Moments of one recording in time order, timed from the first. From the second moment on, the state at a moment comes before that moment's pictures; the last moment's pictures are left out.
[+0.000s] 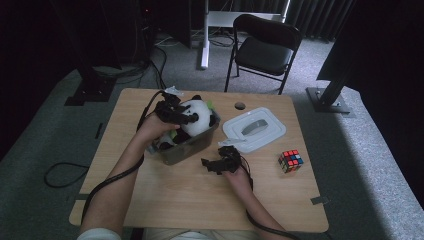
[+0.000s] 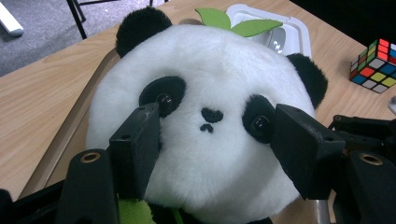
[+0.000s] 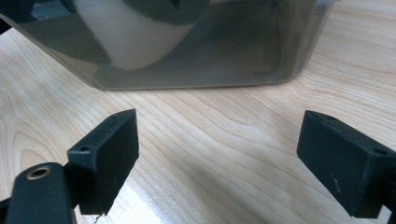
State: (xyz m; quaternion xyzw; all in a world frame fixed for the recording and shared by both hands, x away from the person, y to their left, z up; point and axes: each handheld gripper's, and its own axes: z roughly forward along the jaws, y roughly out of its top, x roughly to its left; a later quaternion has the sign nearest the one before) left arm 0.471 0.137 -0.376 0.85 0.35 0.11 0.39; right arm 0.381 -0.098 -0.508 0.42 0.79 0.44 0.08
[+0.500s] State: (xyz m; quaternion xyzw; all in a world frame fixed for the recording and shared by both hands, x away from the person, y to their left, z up) left arm 0.478 0.128 -0.384 0.86 0.36 0.10 0.36; right arm 0.381 -0.096 -0.508 0.42 0.79 0.44 0.08
